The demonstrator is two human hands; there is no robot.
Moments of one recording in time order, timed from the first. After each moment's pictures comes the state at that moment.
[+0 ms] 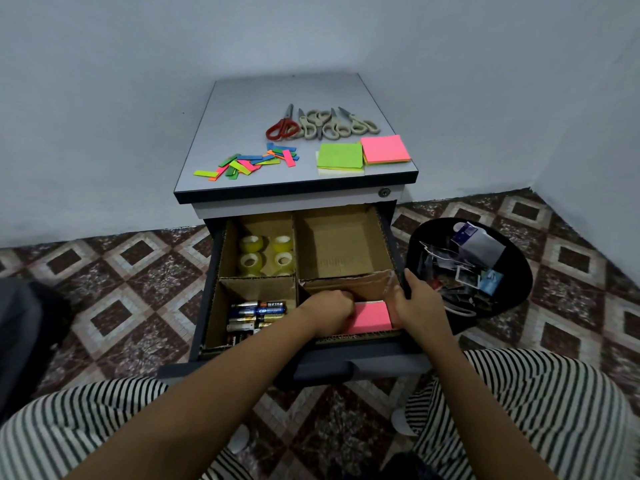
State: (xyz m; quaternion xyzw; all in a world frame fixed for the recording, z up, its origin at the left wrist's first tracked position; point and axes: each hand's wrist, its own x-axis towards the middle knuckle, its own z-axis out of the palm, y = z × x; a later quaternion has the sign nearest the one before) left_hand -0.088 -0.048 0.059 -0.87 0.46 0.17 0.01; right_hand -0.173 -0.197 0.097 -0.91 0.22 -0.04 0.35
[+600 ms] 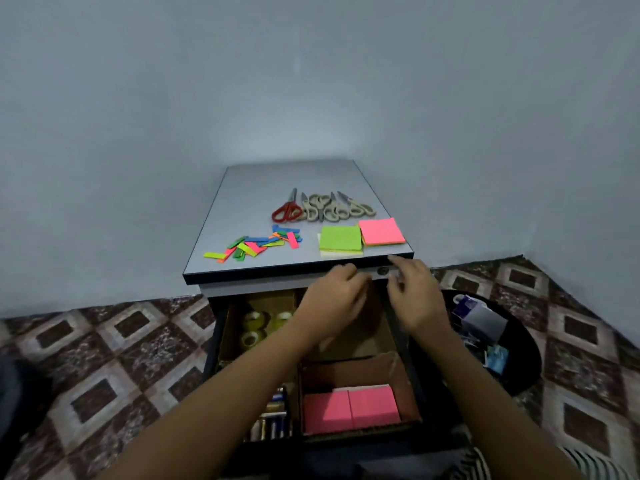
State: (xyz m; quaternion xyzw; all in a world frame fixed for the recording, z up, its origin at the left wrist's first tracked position) left_hand -0.033 -0.059 0.167 -0.84 0.45 -0.24 -0.17; right_hand -0.087 -0.212 0.176 -0.92 0.07 -0.26 0.29
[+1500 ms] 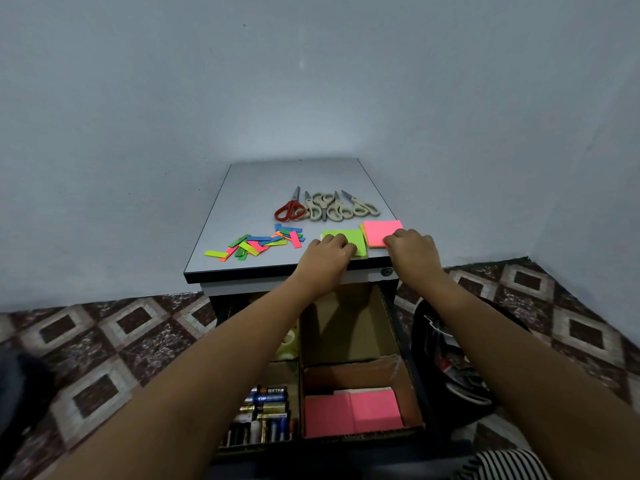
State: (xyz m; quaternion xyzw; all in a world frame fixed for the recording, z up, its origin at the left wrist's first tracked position) left_hand 0.030 -0.066 0.187 -0.91 0.38 -0.18 0.00; right_hand -0.006 -0.246 0.192 -0.98 0.02 -0.17 -0.09
